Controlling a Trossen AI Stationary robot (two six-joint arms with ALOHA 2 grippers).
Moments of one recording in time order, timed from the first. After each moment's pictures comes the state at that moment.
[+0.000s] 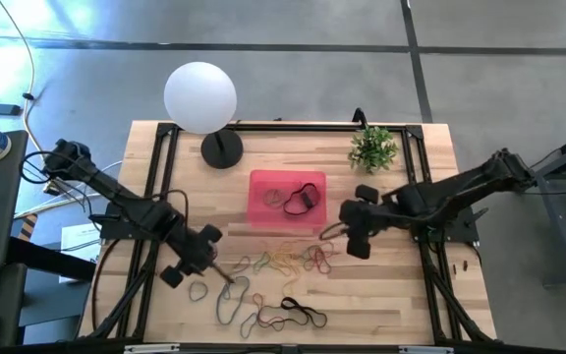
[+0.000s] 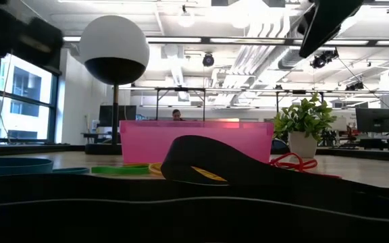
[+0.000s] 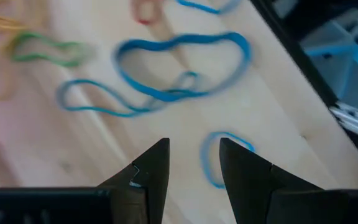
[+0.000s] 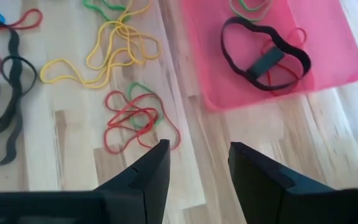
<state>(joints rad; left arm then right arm) -0.44 1.14 0.72 -0.63 0.18 -0.01 0.33 1.30 1.09 -0.87 0.27 0.51</state>
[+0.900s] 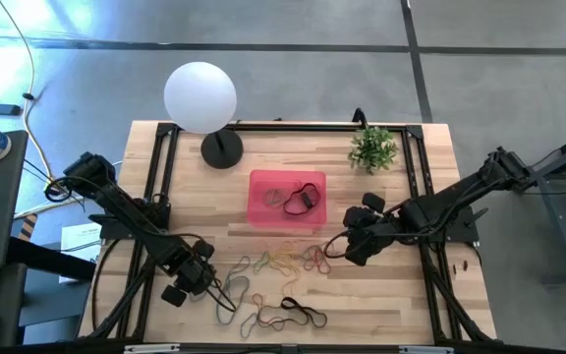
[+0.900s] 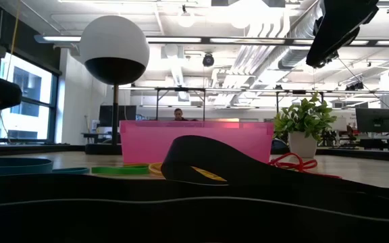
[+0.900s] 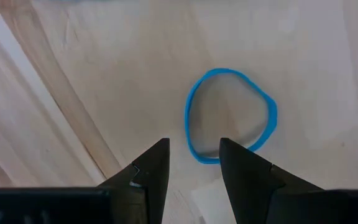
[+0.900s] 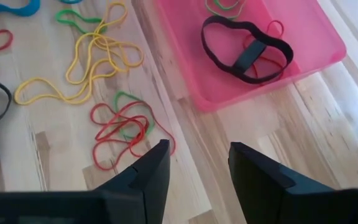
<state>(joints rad) -0.62 1.47 0.72 -0.63 0.11 -0.33 0.44 1.30 1.01 -0.82 0.44 0.72</state>
